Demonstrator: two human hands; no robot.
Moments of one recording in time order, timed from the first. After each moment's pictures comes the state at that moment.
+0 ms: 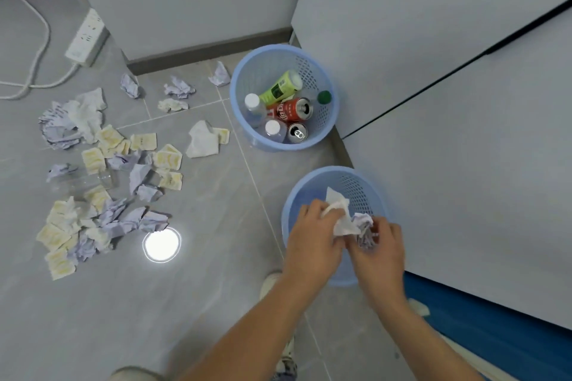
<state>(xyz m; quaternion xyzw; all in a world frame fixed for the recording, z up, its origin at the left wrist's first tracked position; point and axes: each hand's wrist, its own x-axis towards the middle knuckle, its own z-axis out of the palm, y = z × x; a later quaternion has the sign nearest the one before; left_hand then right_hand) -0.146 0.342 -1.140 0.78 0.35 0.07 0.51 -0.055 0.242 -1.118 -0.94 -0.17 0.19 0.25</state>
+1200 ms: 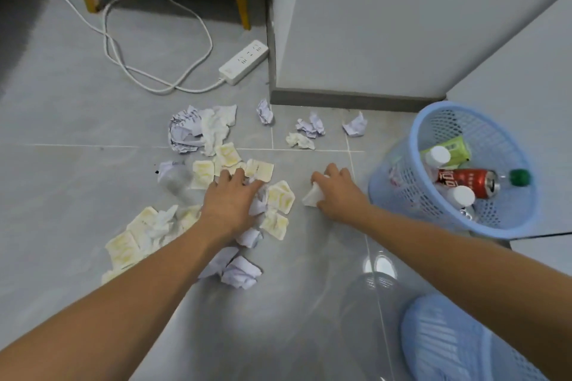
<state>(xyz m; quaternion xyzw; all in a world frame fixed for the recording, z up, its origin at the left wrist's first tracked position) -0.387 0.645 -1.380 0.85 0.51 -0.07 0.16 -0.127 0.608 -1.375 -0.72 -0.65 0.22 -0.11</state>
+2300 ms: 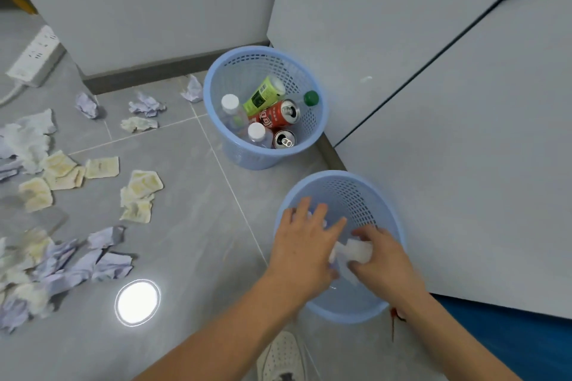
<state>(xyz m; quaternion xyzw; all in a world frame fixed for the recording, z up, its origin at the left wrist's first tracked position) -0.136 0.370 -1.204 0.96 0.16 -0.05 0.24 -0.016 0.234 -1.190 -0.92 -0.26 0.28 0.05</state>
